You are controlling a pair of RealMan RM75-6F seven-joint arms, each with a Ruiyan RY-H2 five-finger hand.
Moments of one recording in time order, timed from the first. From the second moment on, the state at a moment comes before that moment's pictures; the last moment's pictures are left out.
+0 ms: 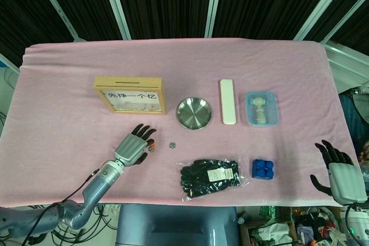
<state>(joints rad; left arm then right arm) -0.70 -1.70 -0.05 -1.34 1.28 0.94 0.33 0.07 -1.11 0.06 -1.68 -1.41 1.41 -0.12</state>
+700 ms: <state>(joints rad) -0.70 -1.72 -0.06 -1.30 1.29 0.92 0.31 0.07 -1.10 0.06 -1.68 -1.41 1.41 -0.12</state>
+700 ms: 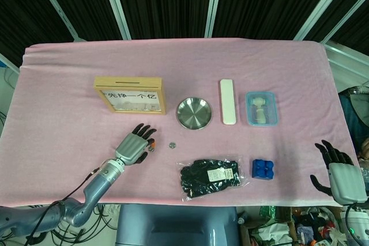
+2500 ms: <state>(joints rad) -0.70 -1.71 -0.05 -1.31 1.22 0.88 0.40 0.07 -1.10 0.06 -1.68 -1.41 1.41 -0.12</state>
